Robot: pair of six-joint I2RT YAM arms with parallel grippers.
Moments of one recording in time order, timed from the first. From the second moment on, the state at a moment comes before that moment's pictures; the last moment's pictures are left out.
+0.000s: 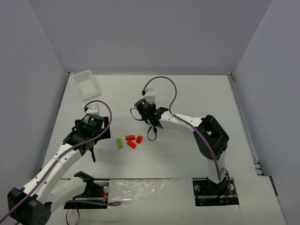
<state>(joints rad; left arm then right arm) -0.44 0.91 0.77 -0.73 -0.49 -0.41 0.85 1.93 1.35 -0.23 0.55 0.55</state>
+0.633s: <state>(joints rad) -0.39 0.93 0.77 -0.69 -0.42 -0.40 0.87 1.94 1.37 -0.22 0.60 0.59</state>
